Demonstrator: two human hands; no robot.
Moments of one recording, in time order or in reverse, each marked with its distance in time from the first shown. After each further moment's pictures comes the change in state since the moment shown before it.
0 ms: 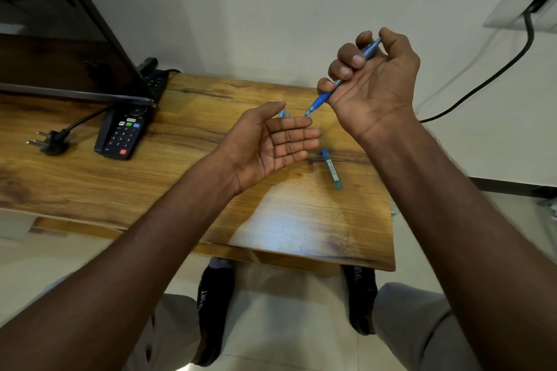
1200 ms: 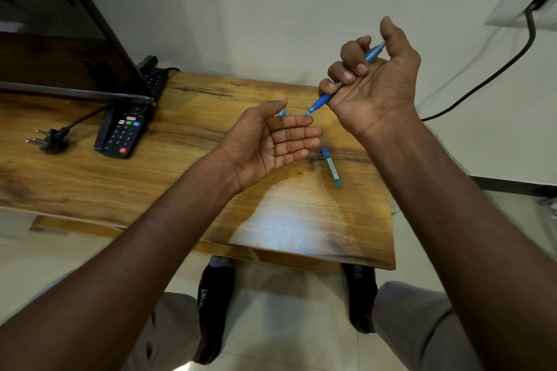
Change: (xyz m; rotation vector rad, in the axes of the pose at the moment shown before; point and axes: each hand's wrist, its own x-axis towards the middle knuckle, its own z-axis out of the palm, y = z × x) left_hand 0.001 -0.001 -0.001 -0.004 -0.016 0.000; right_hand -0.001 0.000 0.000 -0.001 0.025 0.059
